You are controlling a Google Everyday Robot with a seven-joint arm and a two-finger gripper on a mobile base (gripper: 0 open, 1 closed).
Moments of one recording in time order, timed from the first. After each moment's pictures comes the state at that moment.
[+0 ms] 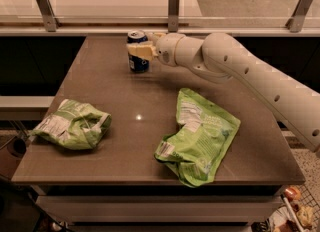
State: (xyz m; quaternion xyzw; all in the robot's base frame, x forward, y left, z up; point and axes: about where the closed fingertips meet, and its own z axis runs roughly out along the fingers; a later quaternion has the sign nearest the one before) arm 0.742 0.050 0.901 -0.35 0.66 0.30 0.60
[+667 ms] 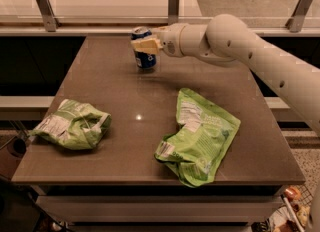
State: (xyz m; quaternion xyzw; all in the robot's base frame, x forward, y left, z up) arm 0.745 0.032 0.910 -0.38 0.69 0.27 0.56
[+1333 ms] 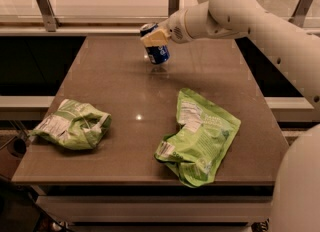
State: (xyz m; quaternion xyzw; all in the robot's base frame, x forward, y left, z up) arm 0.757 0.006 0.917 -0.43 0.74 0.20 0.49
